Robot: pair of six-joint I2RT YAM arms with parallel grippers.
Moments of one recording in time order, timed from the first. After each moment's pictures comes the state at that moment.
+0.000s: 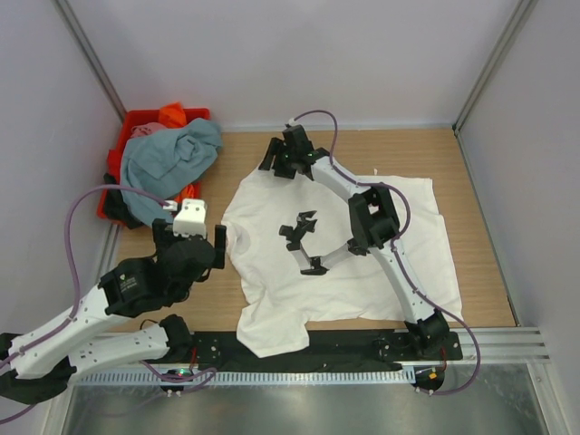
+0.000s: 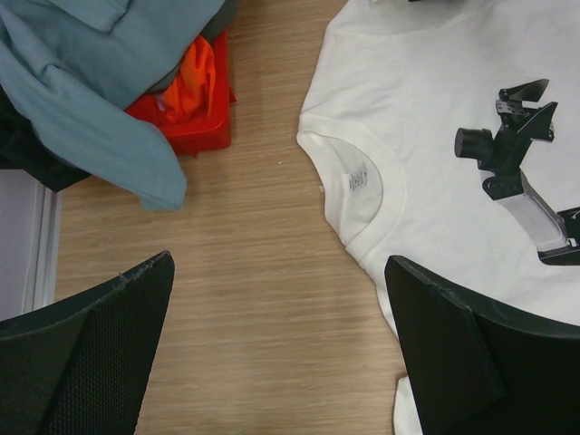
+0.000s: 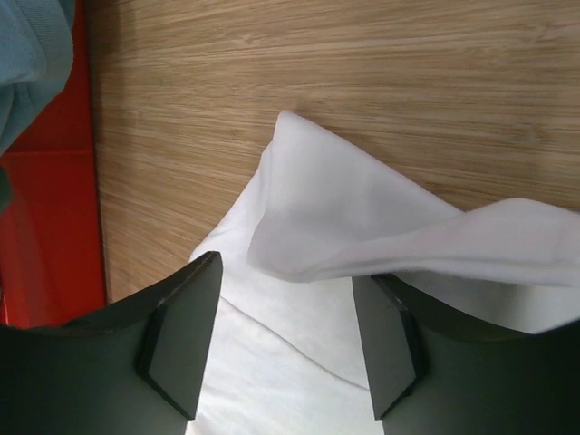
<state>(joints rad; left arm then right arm) -1.06 0.74 1.00 -1.00 -0.91 -0.49 0.54 2.64 2.33 -0.33 -0.18 0.74</state>
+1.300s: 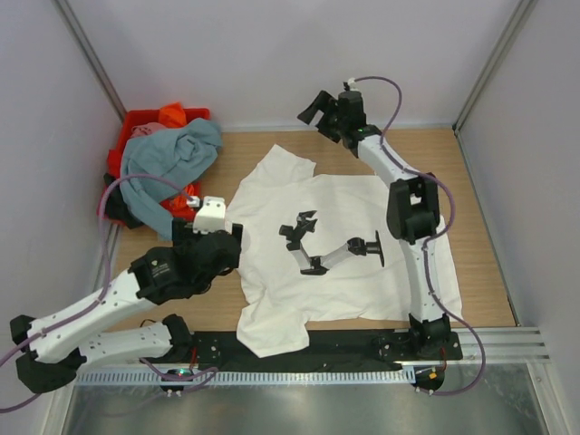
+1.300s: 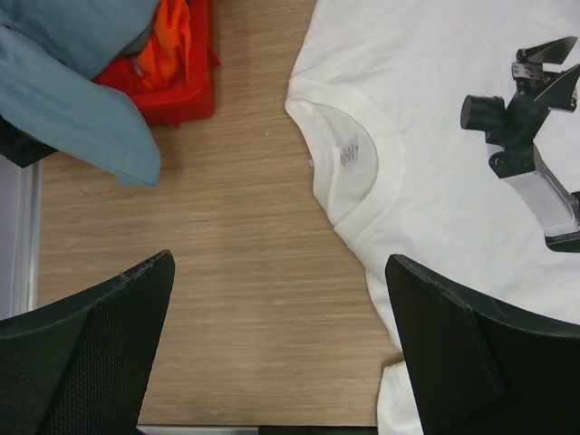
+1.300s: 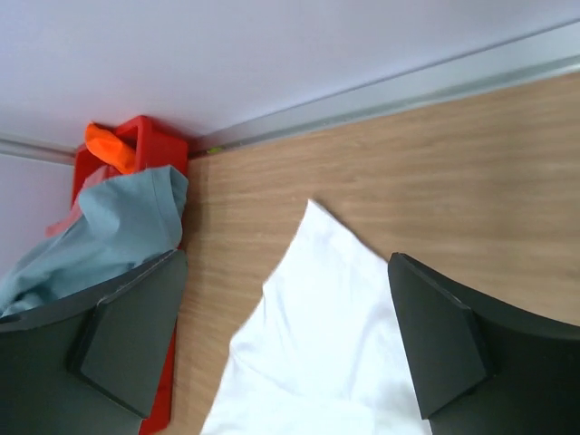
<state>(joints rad) -1.05 0.87 1.01 -1.02 -0.89 -0.58 0.32 2.48 2.24 -0.09 -0.18 0.79</state>
